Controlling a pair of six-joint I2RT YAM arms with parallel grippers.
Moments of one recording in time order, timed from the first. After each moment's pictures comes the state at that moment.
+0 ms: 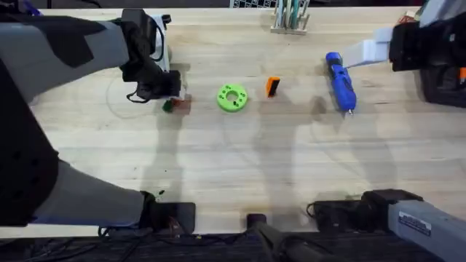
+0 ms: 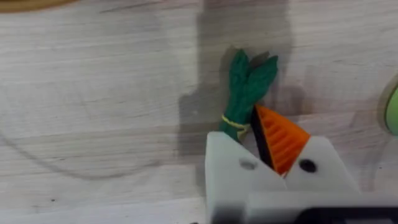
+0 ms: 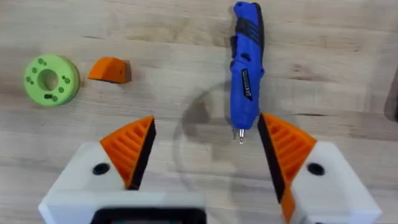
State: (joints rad) left arm -0.01 1.68 1.01 -0.70 0.10 -0.02; right arm 0.00 1.15 1.23 -1.07 -0.05 -0.02
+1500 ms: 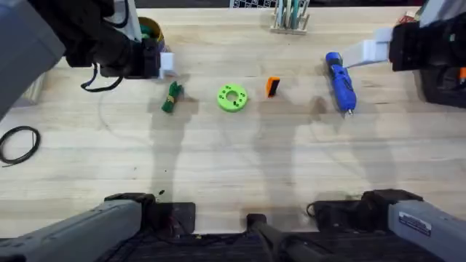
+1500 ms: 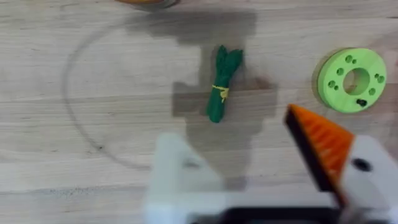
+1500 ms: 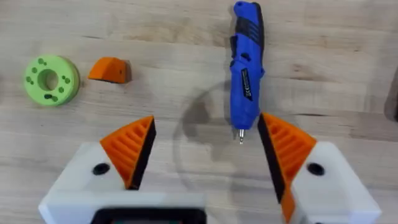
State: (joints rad) left arm -0.01 1.32 1.13 -0.93 0.06 -0.03; right arm 0.00 1.15 1.23 -1.07 -0.05 -0.02
